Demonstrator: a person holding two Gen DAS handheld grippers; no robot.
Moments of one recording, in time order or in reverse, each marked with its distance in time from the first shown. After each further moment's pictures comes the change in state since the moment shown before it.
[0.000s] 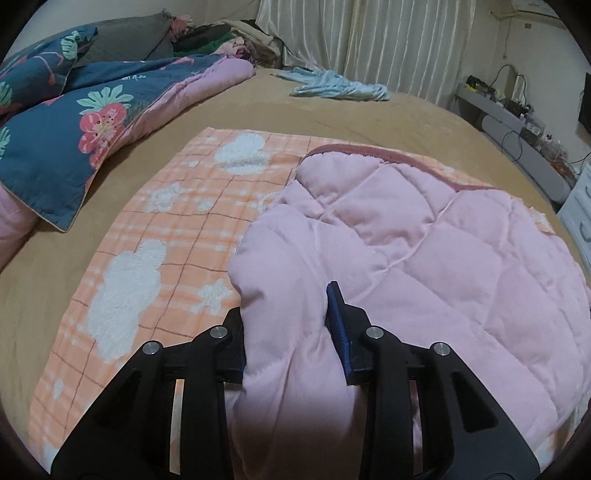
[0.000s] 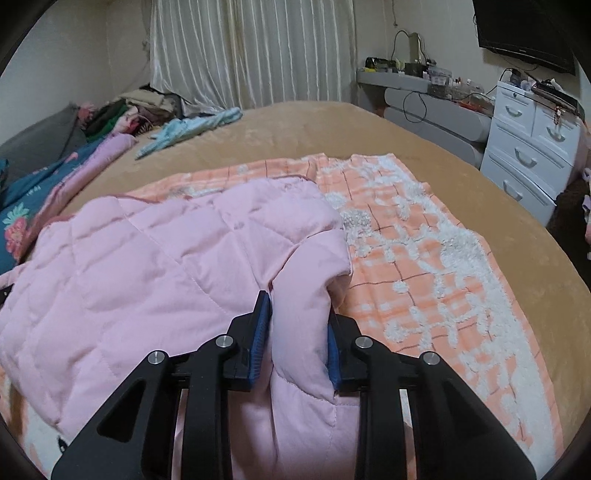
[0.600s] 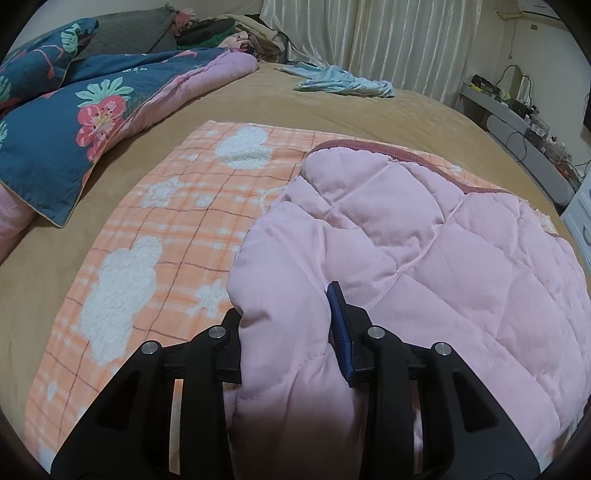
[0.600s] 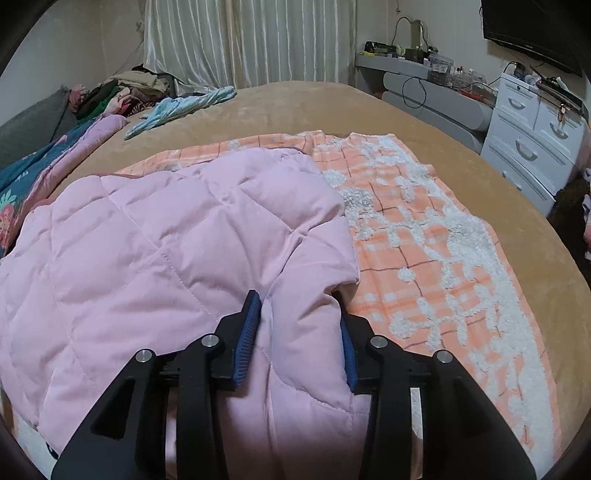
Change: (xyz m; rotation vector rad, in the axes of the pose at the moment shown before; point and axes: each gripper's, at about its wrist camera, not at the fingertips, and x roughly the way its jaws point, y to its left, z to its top) left arm 0.010 0.002 0.005 -0.016 0.023 0.004; right arm 0.019 0.000 -0.003 -0.027 0.065 -0.040
